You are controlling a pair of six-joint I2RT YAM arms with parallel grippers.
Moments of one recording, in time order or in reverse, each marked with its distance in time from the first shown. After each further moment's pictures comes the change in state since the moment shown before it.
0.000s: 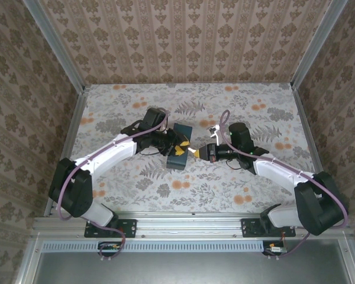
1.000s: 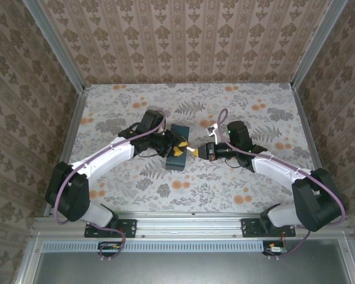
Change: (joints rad) left arm 0.000 -0.045 -0.045 0.026 -0.033 -0.049; right arm 0.001 0.031 0.025 -0.002 -0.012 -0.031
